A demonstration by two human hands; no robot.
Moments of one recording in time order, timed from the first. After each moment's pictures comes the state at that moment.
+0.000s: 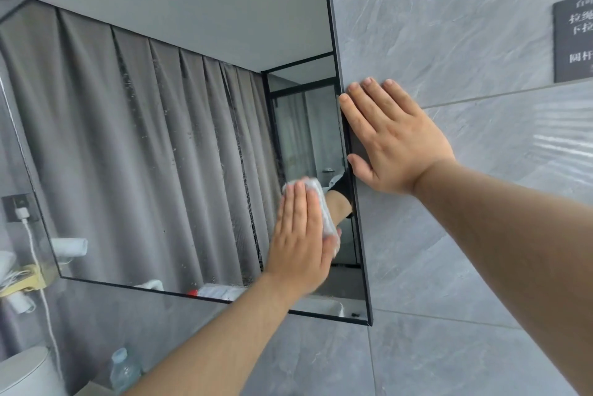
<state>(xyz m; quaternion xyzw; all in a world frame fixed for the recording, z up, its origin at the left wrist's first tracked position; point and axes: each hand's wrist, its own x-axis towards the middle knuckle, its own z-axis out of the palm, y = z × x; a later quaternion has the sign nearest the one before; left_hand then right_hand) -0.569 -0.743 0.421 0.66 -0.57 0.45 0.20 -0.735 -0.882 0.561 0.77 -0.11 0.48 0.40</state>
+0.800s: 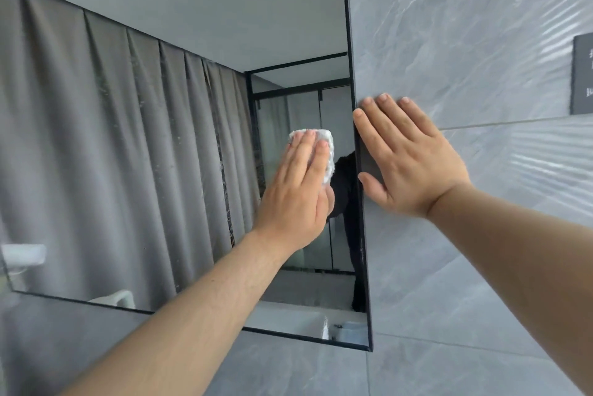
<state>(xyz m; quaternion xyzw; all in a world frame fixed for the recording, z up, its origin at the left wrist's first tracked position) -0.572 -0.745 0.524 0.57 -0.60 0.48 0.28 -0.734 -0.882 0.561 0.77 -0.11 0.48 0.41</state>
